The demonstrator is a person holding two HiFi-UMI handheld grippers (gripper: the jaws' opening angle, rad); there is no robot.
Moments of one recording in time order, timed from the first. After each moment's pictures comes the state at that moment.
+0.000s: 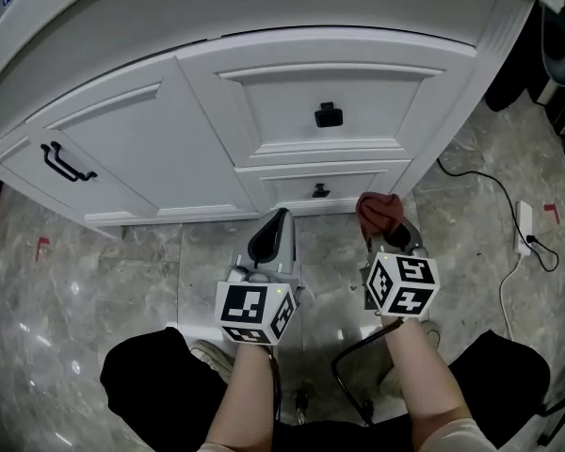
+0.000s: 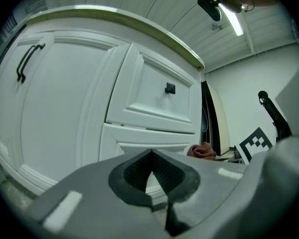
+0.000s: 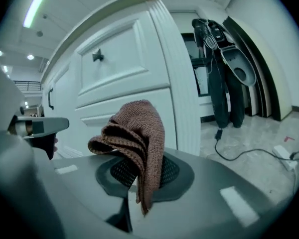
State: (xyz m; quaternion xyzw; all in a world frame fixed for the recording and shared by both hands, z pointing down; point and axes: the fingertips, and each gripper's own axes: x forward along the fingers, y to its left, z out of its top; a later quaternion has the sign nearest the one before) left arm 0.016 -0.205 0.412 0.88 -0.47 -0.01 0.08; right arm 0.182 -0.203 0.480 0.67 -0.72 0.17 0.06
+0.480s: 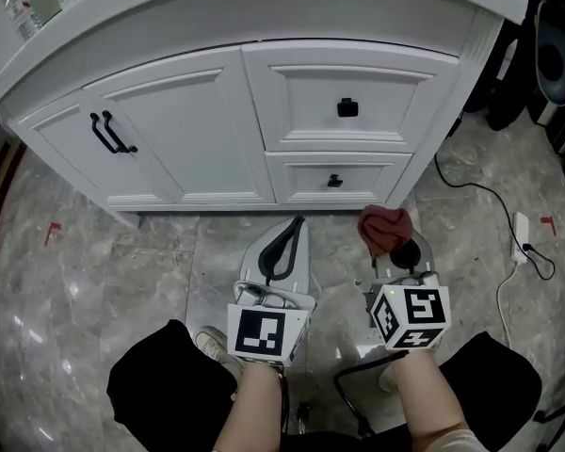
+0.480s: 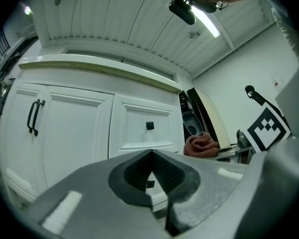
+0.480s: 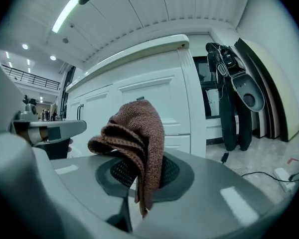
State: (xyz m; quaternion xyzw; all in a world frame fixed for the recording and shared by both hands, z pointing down) left arm -0.003 -0.109 0.321 0.88 -0.48 -0.04 -0.03; right arm 0.129 -0.113 0.370 0.64 -0.77 0.06 0.03
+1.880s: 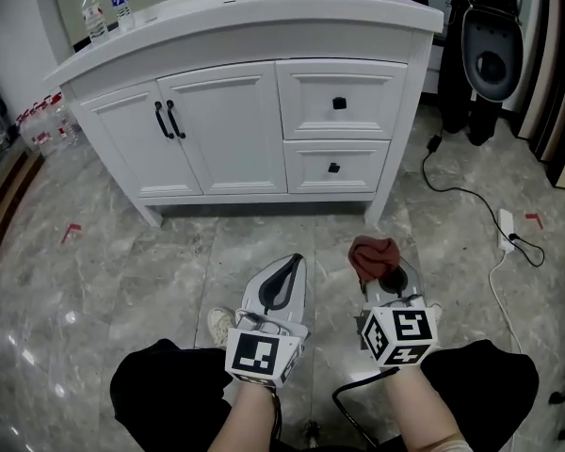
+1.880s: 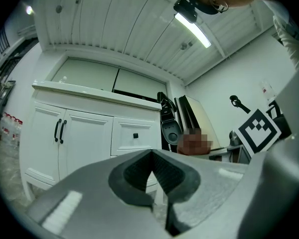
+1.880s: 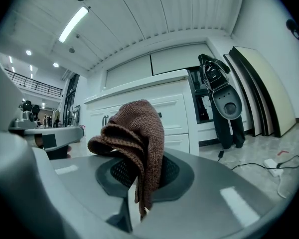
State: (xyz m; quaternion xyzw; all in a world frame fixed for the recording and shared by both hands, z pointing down) left arm -0.050 0.099 0.302 0.89 -0.45 -0.06 -0.05; right arm 0.078 0.082 0.343 0.63 -0.77 0.04 -0.01
